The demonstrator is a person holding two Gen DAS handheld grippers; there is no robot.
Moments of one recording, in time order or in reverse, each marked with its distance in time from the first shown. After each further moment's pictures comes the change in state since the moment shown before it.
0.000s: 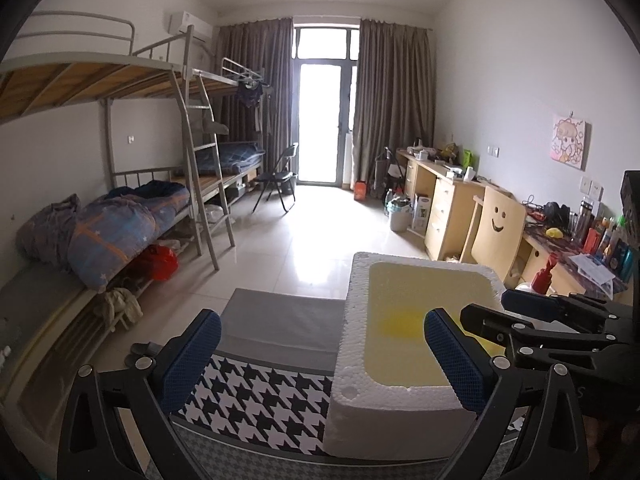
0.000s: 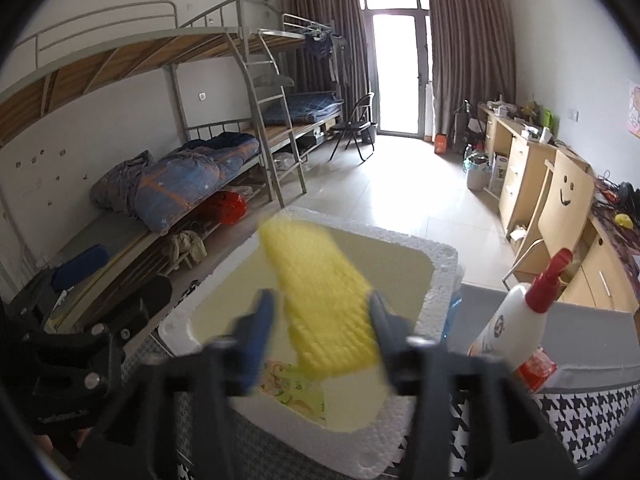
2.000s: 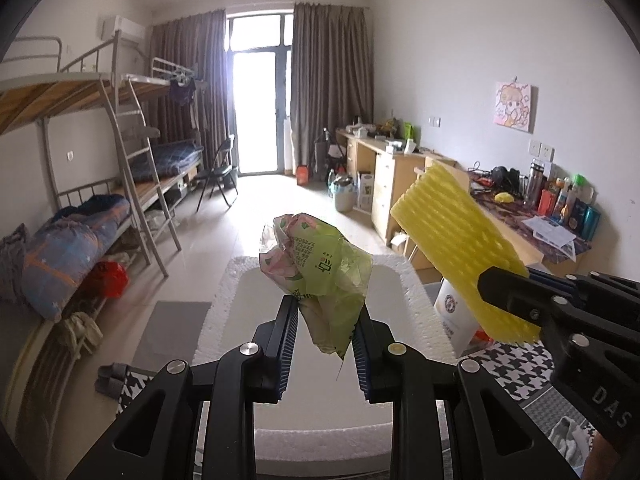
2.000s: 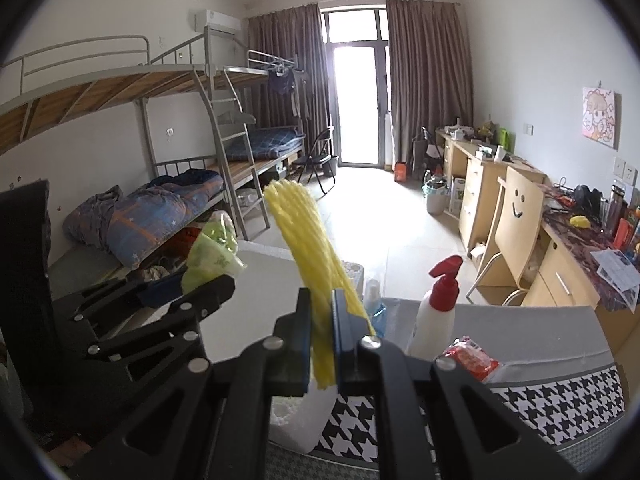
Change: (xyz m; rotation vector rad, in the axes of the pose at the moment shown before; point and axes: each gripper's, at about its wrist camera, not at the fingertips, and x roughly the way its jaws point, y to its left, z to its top) left arm 0.025 -0.067 0.004 0.124 0.068 -0.181; right arm -0.050 -0.014 -0.010 0.038 -0.125 -0.144
